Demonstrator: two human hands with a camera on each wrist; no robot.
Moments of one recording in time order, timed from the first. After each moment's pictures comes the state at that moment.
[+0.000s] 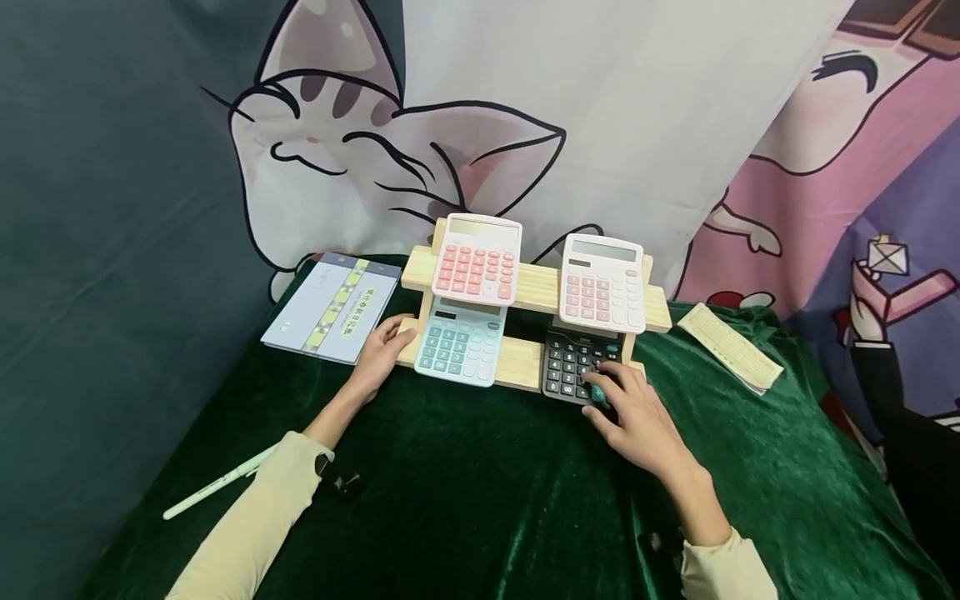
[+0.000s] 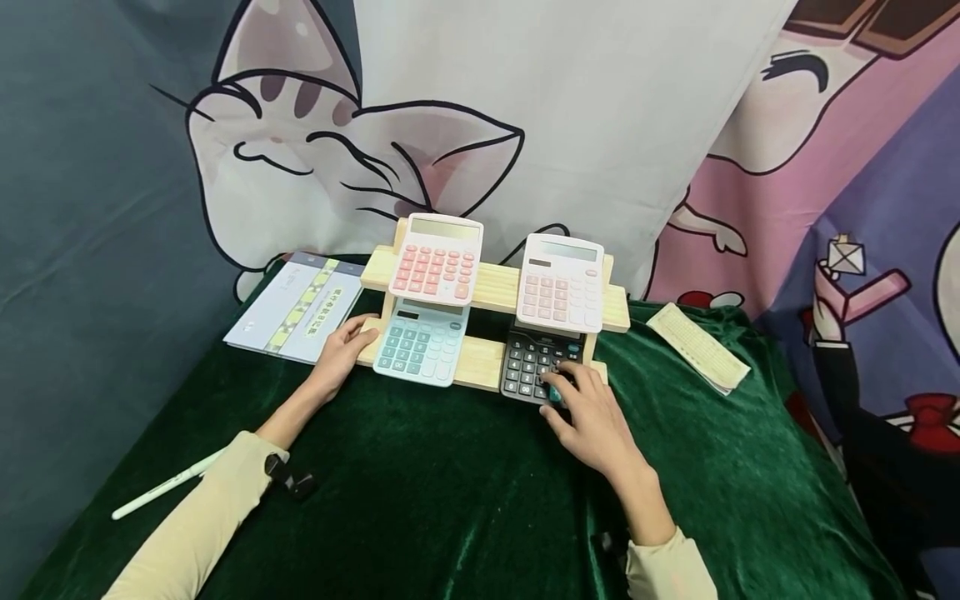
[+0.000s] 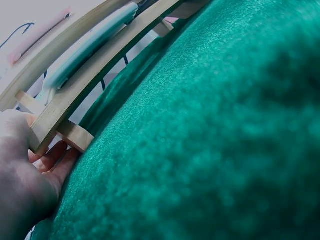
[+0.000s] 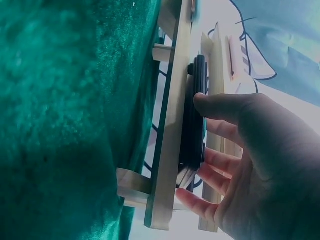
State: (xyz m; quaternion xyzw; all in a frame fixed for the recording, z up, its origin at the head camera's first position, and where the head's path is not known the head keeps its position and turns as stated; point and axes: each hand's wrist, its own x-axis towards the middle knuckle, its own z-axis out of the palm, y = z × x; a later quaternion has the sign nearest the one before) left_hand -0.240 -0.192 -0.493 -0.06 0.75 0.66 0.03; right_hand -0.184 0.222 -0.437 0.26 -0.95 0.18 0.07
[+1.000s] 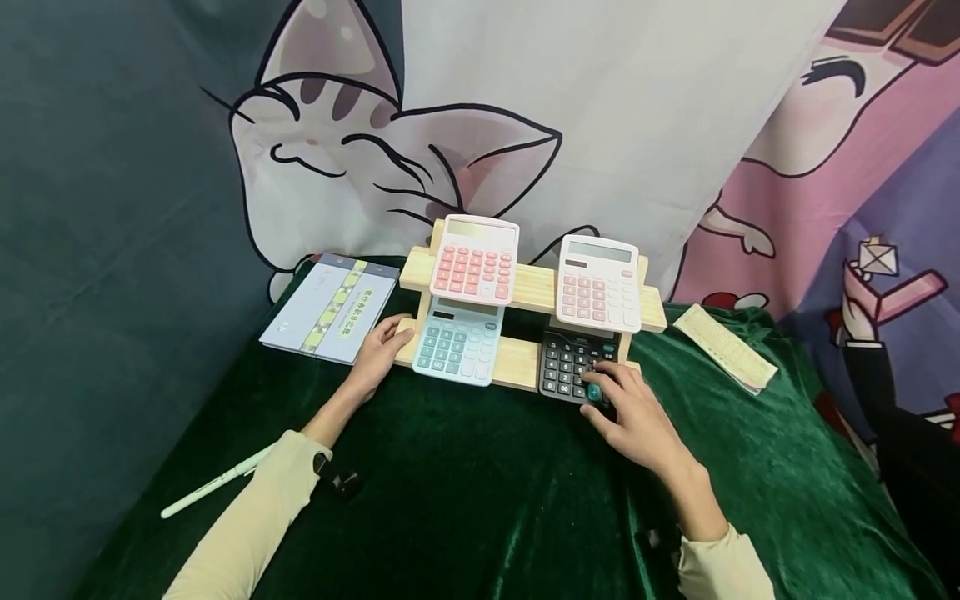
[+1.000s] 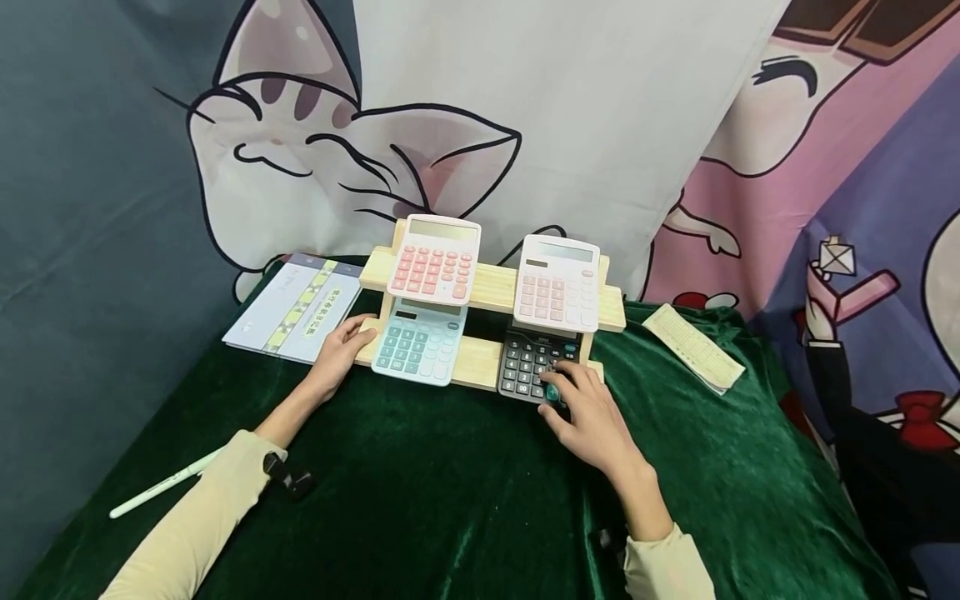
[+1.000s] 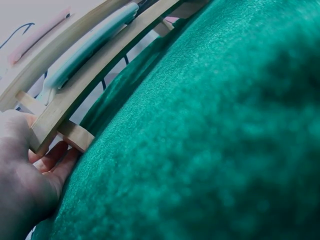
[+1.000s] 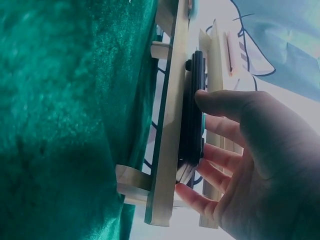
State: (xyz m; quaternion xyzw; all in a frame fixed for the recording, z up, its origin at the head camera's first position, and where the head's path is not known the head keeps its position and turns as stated) left_hand -0.241 -0.193 -0.493 -0.05 0.75 0.66 0.03; right_hand -0.186 0.225 -0.434 0.26 -0.94 0.20 0.06
